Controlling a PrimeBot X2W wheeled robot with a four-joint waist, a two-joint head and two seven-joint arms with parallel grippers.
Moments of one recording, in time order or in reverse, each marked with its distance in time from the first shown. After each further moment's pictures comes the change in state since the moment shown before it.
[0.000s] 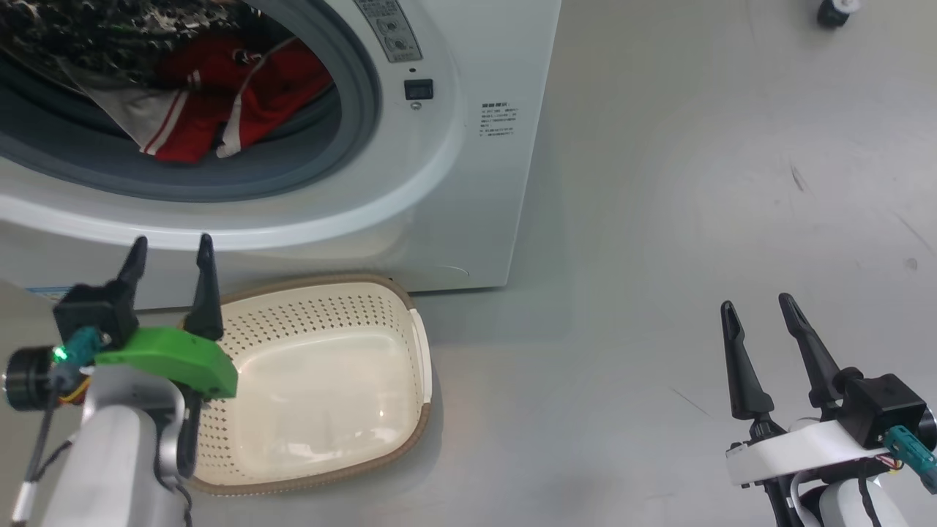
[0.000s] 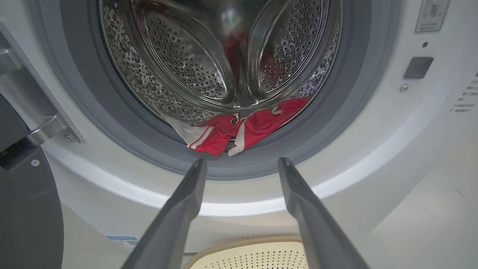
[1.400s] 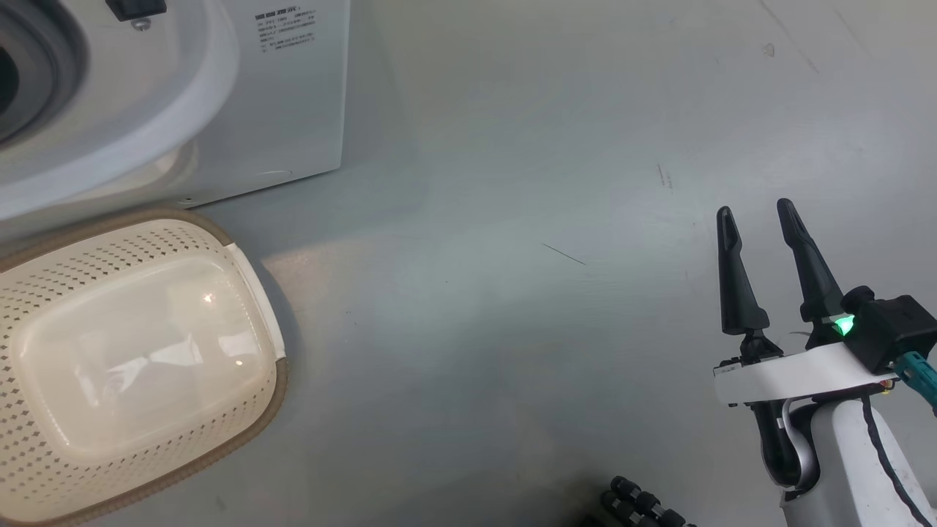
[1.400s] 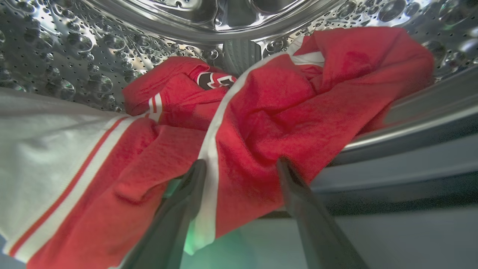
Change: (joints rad) left arm -0.633 0.228 0.122 0.372 -0.016 0.038 0.389; right arm -0.187 0.040 -0.004 -0.004 0.035 0.022 0.000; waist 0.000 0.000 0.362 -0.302
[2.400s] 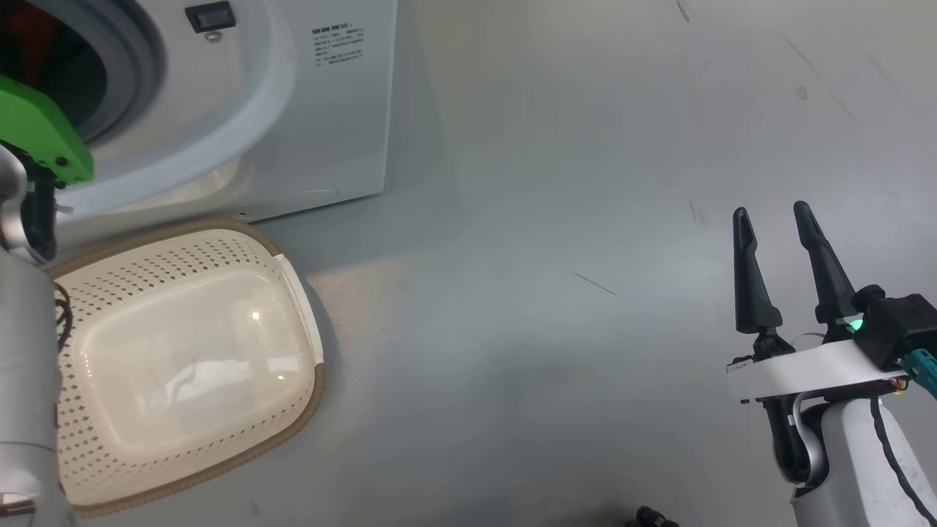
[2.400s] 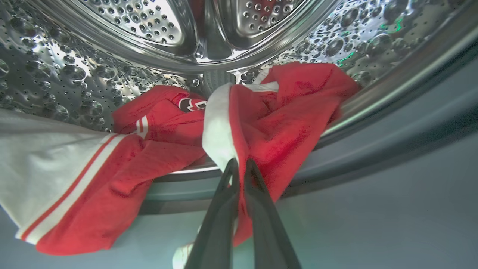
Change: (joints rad) left arm -0.031 -0.097 -0.051 0.153 -0.003 -0.060 -0.190; right arm -0.008 0.003 -0.042 0.034 -0.027 0.004 0.000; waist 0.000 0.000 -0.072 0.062
